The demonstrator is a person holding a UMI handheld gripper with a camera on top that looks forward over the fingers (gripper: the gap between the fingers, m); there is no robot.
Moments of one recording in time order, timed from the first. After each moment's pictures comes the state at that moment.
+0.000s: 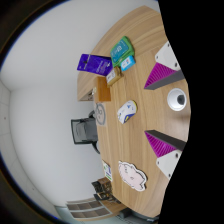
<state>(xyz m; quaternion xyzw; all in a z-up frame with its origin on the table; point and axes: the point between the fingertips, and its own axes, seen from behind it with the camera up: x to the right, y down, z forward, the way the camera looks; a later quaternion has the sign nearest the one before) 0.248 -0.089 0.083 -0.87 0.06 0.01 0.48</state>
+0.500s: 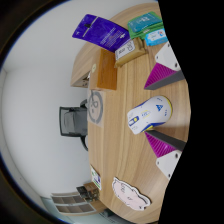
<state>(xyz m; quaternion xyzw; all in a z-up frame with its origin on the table) 0.264 0.083 -0.004 -0.89 -0.03 0.02 0.45</state>
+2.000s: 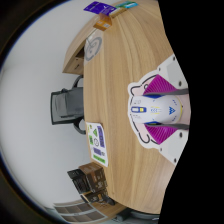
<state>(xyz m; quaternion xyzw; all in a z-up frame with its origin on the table) -0.109 0.143 -0.009 -0.92 0.05 0.01 0.40</state>
